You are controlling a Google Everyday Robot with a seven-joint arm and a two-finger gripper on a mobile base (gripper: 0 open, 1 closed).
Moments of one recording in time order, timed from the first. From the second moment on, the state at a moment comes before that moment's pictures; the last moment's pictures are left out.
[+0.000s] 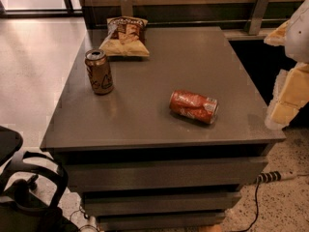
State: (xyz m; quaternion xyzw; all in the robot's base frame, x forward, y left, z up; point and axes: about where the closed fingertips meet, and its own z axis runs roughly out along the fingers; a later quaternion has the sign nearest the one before) arm 0.438 -0.216 0.979 -0.60 0.78 -0.04 0.16
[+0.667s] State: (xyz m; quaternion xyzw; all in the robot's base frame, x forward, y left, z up) arm 0.438 -0.216 0.980 -0.60 0.78 -0.04 0.16
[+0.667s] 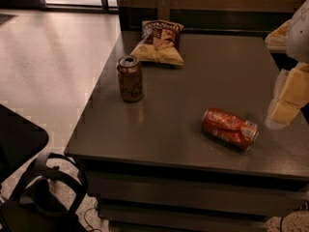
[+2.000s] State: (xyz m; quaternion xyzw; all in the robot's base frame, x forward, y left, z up) arm 0.477 -0.191 0.964 -0.56 0.81 0.01 0.17
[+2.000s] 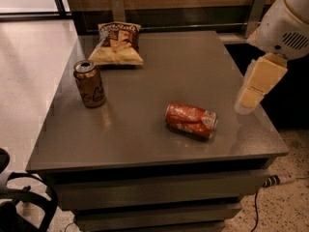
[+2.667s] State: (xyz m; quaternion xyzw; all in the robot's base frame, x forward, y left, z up) arm 0.509 -0.159 0.936 -0.52 0.84 0.04 0.17
